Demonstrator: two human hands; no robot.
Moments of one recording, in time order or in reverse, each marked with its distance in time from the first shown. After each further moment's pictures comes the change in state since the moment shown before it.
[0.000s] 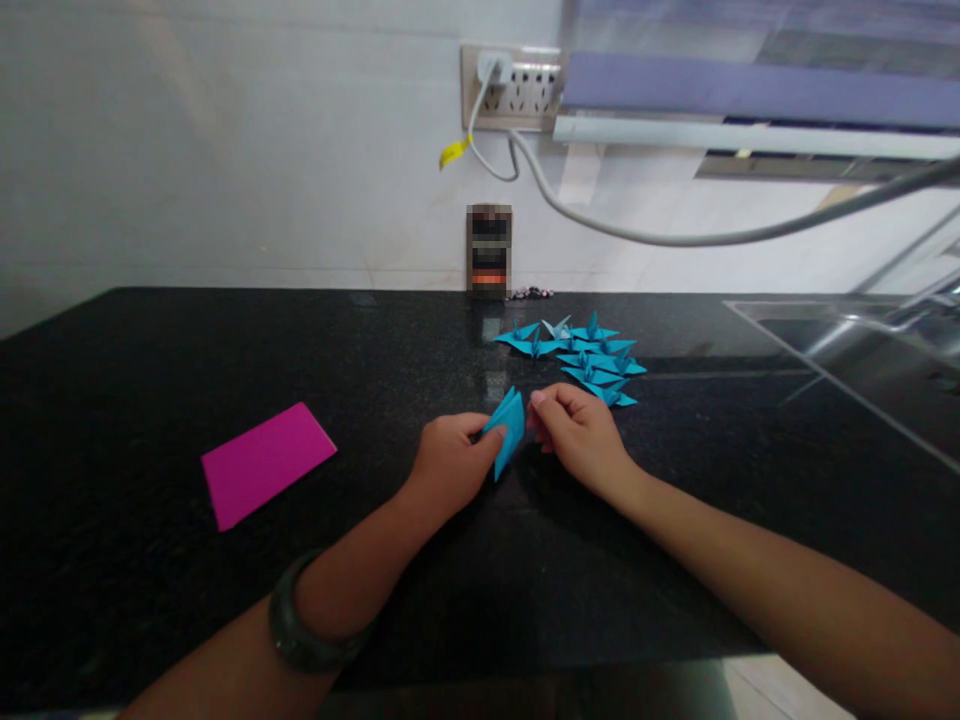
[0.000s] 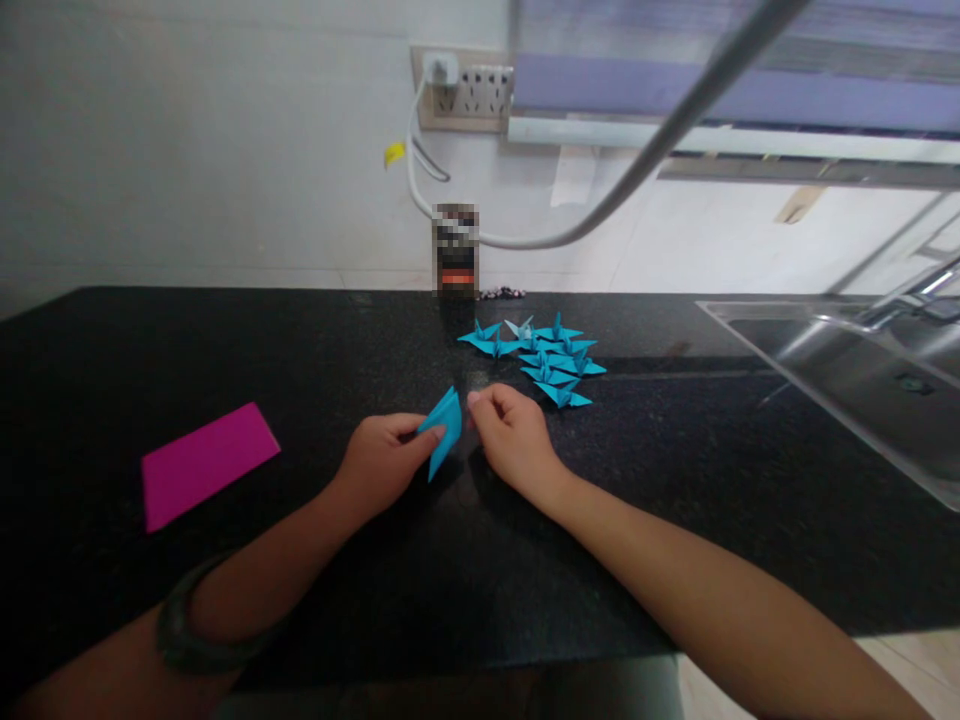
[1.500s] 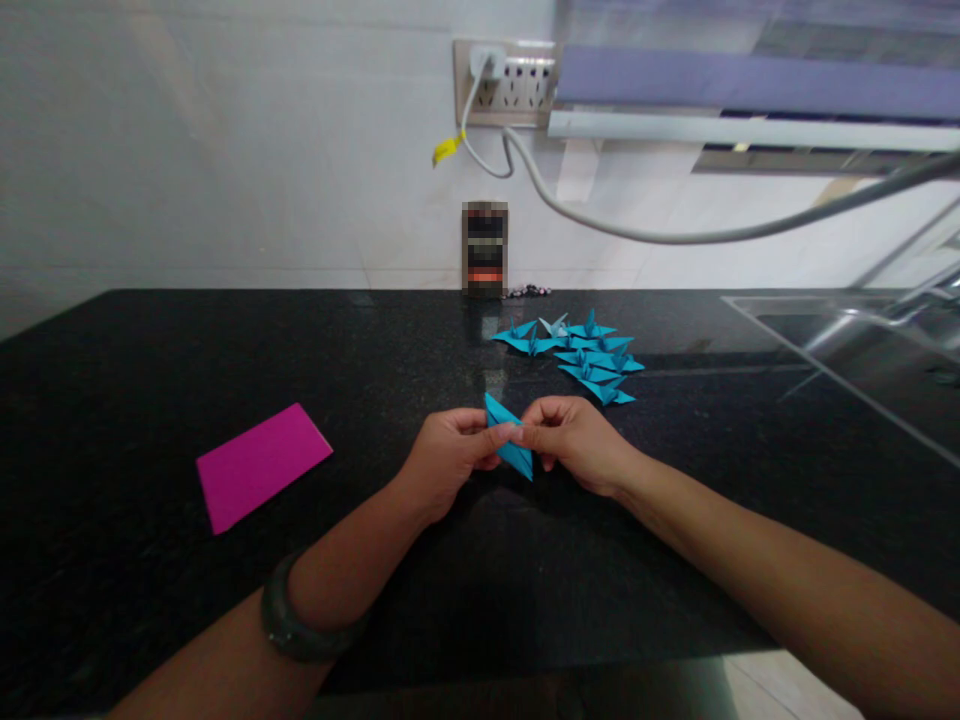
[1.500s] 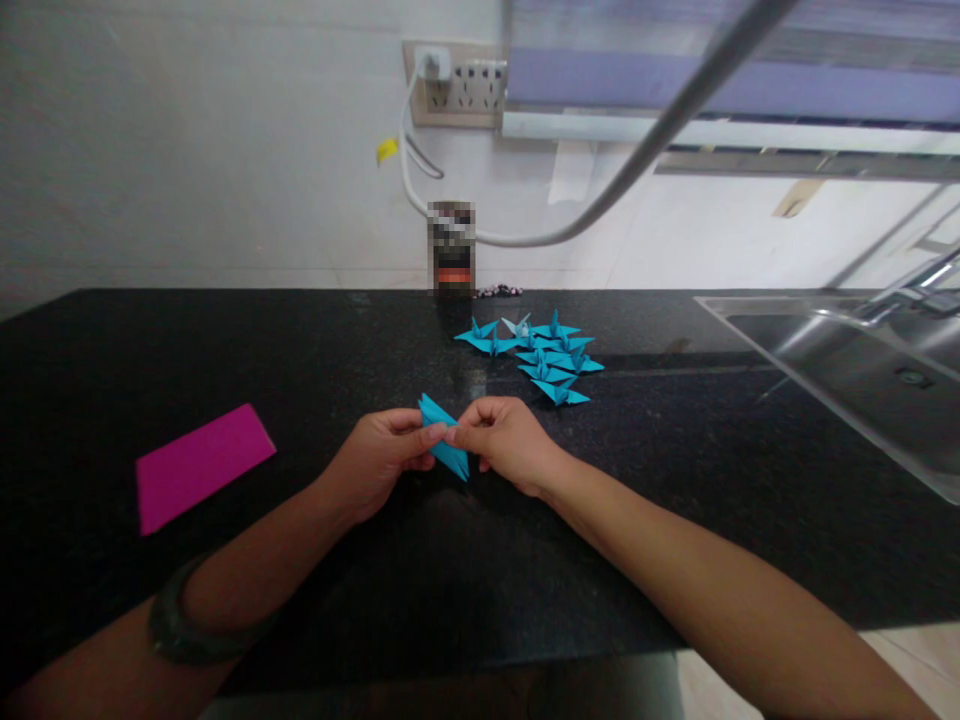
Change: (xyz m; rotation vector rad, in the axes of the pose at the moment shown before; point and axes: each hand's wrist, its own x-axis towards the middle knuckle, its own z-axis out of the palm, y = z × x) left_hand 0.002 0.000 0.004 -0.728 -0.163 -0.315; right_hand -0.001 -0.007 -0.005 0.292 -0.293 0.299
